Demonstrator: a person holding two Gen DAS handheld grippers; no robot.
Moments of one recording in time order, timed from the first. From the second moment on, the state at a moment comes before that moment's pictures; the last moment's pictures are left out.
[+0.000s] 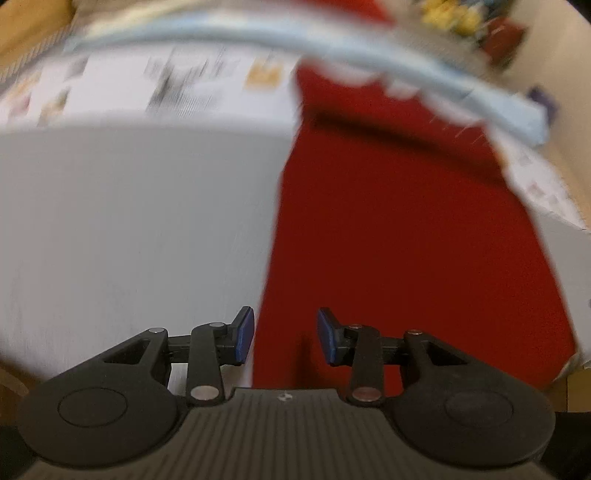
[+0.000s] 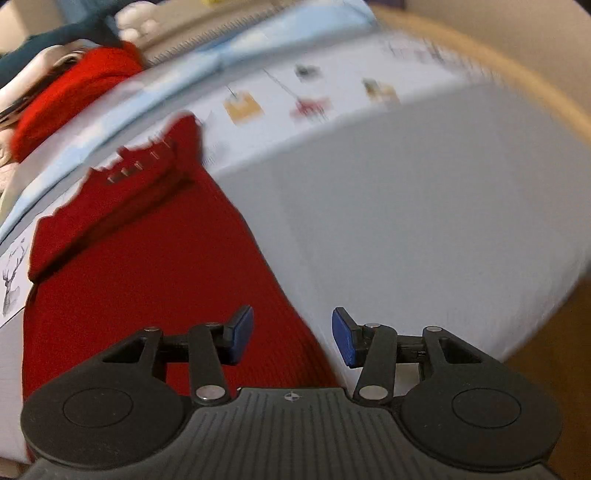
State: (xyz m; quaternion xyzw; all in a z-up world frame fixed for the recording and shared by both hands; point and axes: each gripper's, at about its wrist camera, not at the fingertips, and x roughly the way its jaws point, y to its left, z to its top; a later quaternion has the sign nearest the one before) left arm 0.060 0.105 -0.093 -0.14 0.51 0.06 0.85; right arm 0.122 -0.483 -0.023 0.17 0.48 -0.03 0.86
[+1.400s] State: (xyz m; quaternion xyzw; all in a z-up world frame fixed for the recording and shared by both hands) left arm 0.043 0.110 -0.092 -0.16 0.52 0.02 0.84; right arm 0.111 -0.446 -0.073 0.13 0.52 -0.01 0.85
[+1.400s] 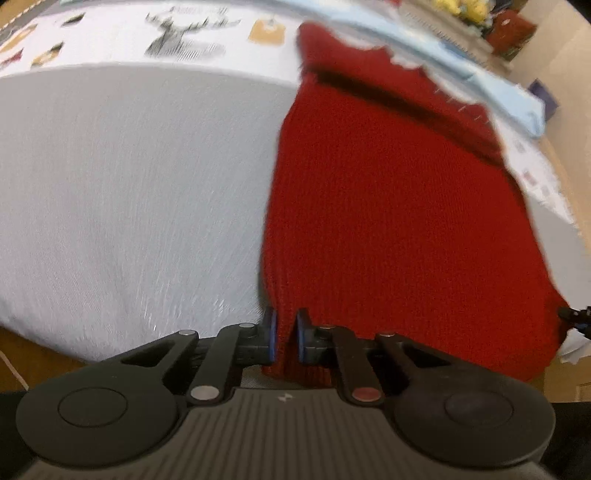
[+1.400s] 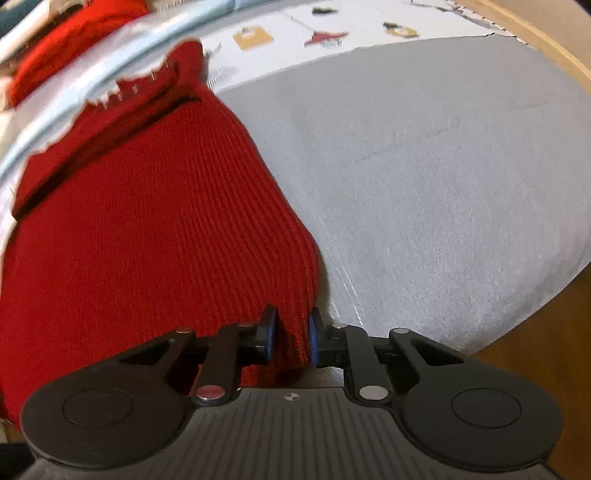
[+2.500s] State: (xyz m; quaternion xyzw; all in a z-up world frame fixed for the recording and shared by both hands) left arm 0.129 0.211 0.025 -0.23 0.42 -0.02 0.88; right arm 0.136 -0.470 0.070 0.29 0.37 0.08 0.88
